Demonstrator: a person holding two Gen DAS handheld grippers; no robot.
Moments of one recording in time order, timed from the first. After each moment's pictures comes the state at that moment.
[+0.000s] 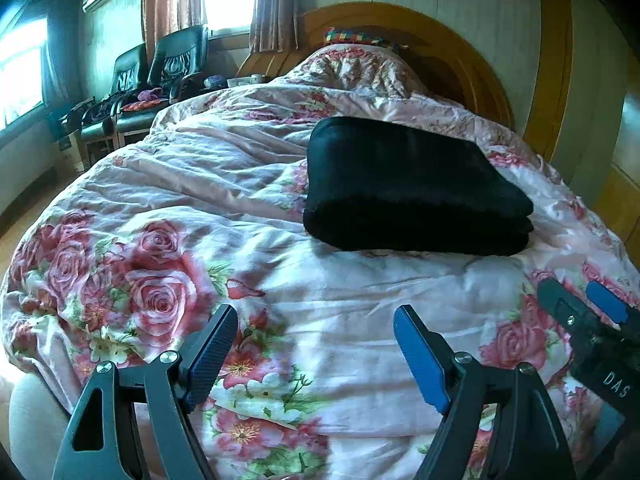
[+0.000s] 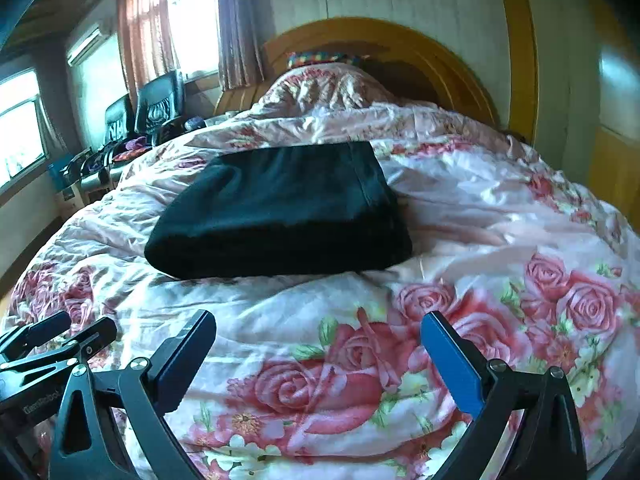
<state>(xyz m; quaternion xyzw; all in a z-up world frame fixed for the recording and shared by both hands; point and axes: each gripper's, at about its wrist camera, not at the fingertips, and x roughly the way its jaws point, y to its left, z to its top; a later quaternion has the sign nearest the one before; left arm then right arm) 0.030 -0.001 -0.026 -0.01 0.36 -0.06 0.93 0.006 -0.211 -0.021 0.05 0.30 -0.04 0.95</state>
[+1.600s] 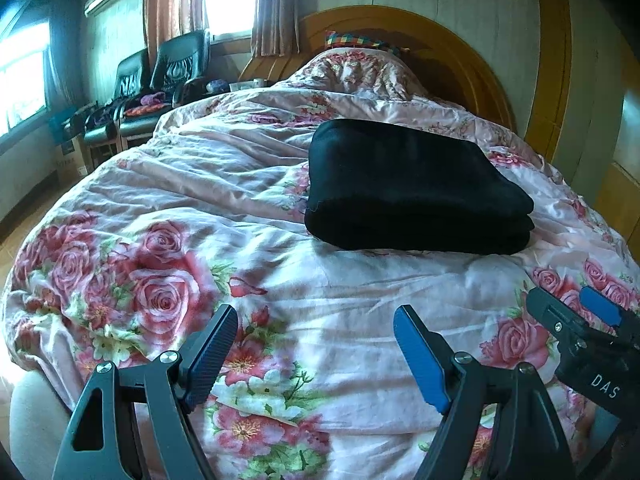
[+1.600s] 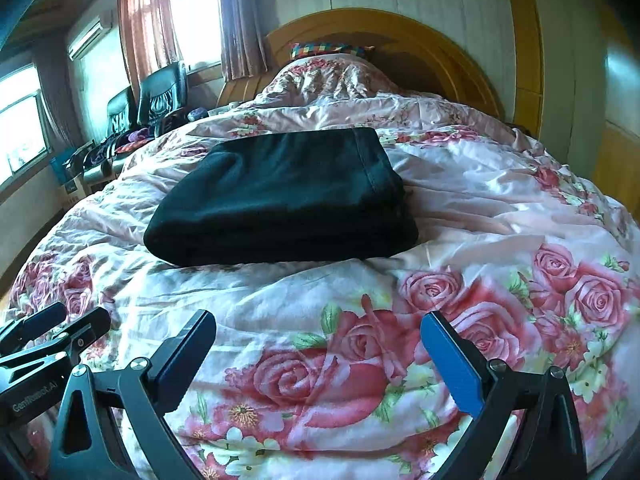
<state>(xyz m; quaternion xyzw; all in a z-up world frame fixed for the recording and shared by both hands) 0.025 -0.005 -0.028 0.00 0.35 -0.05 0.93 0.011 -0.214 -0.033 0.05 0.33 -0.03 0.94</state>
